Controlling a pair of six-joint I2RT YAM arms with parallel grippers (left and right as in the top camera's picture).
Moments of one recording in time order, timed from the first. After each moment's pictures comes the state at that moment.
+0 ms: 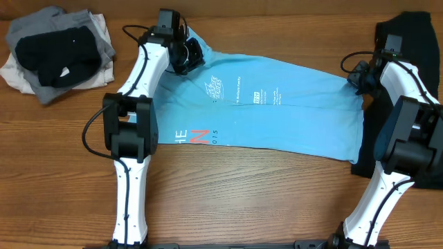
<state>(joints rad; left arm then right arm) -0.15 2.54 2.21 -0.78 0.44 -0.61 -0.28 2.27 1.71 -0.66 0.02 0.44</state>
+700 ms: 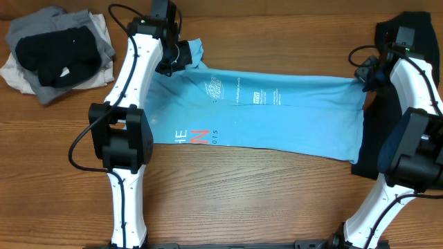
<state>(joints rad) -0.16 2.37 2.21 -1.11 0.11 -0.35 -0.28 2.13 1.71 -0.81 0.03 0.54</state>
